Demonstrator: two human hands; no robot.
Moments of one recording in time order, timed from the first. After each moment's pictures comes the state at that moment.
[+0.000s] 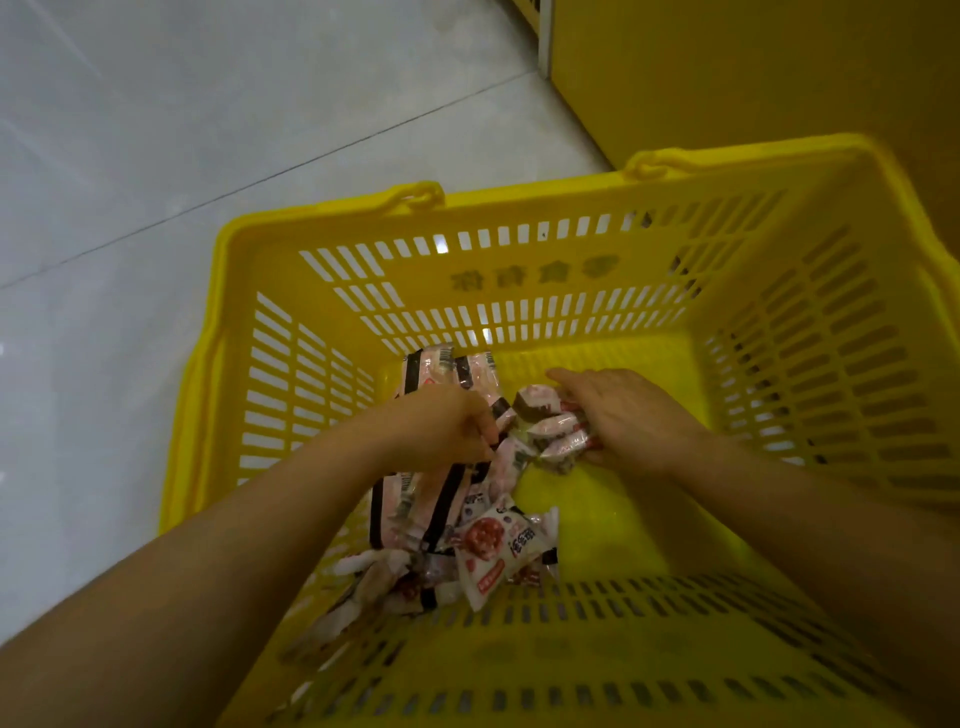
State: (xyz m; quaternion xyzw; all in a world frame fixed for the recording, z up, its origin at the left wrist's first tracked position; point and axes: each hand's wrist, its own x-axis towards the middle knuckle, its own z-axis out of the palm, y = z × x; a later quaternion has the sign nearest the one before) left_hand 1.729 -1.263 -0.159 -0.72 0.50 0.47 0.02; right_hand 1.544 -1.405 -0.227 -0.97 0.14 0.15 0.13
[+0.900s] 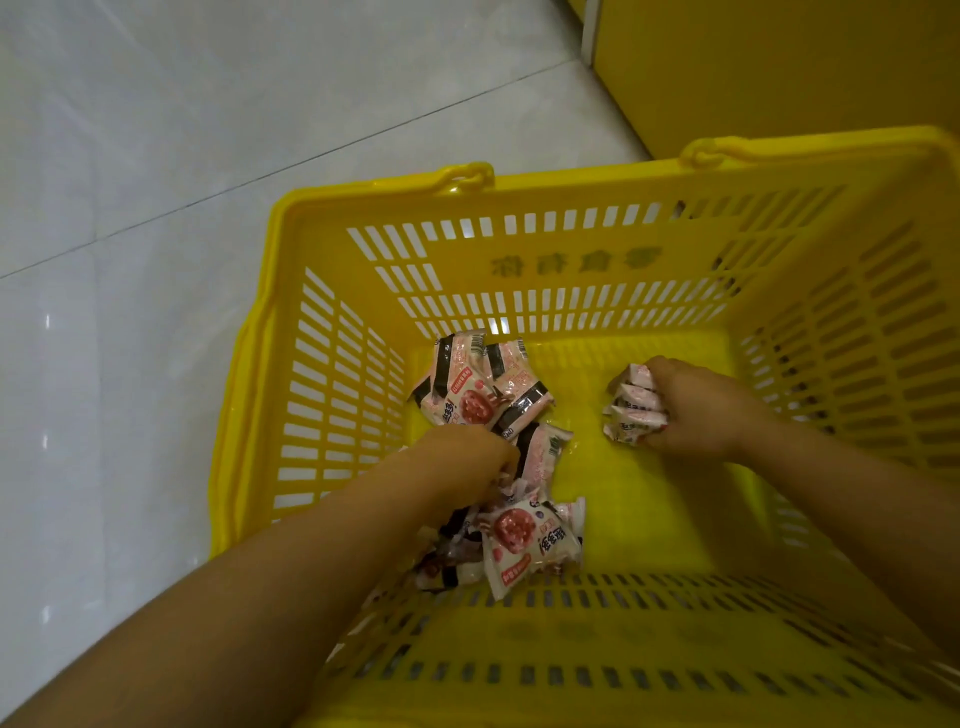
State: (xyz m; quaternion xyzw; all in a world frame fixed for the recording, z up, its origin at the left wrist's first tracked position) left_hand 1.703 -1.232 -0.187 -0.69 0.59 0.39 0.17; right_hand 1.527 -1.424 -0.222 -0.90 0.31 0.18 0.26
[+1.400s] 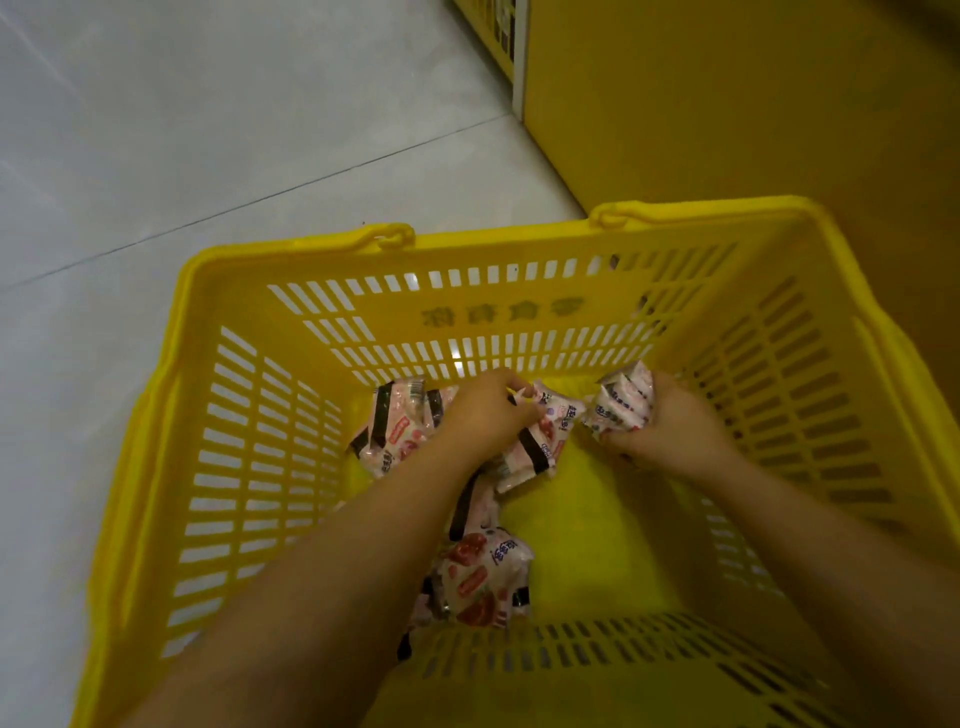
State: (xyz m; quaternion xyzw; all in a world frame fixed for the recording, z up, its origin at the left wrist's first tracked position) left_hand 1.688 -1.328 -0.206 -0.80 0.34 0.42 -0.26; right_hand 1.509 -1.439 -0.214 -0.79 0.48 -0.01 0.37
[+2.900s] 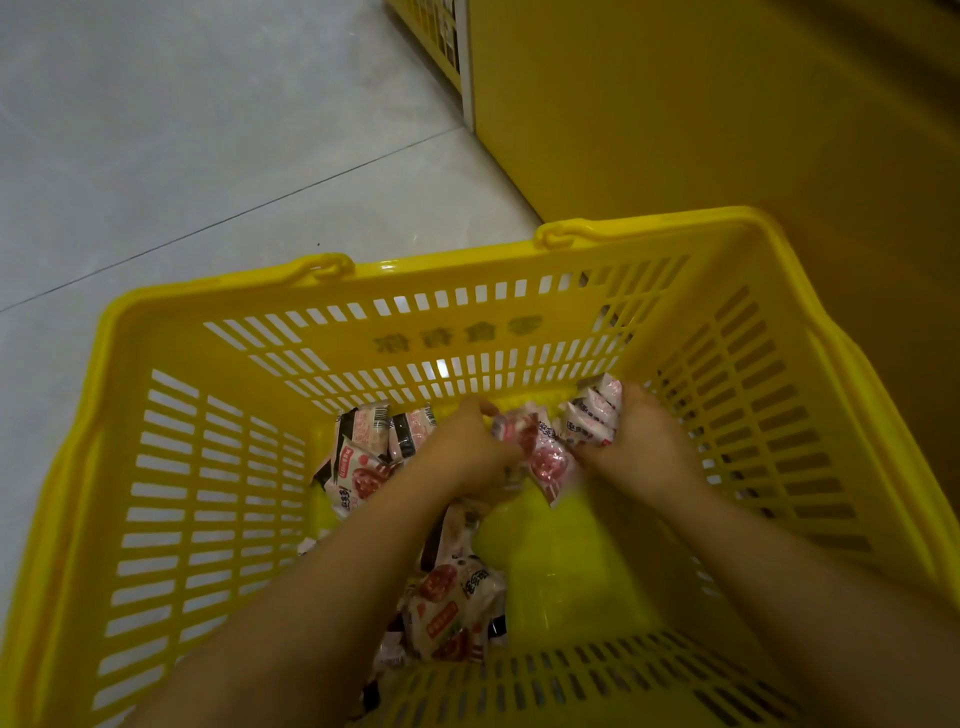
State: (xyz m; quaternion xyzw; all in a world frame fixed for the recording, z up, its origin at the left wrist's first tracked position) left_hand 1.672 -1.335 -0.198 -0.79 0.26 0.52 -0.20; right_hand 1.506 -1.435 -0.222 -0.78 0.53 -0.01 0.33
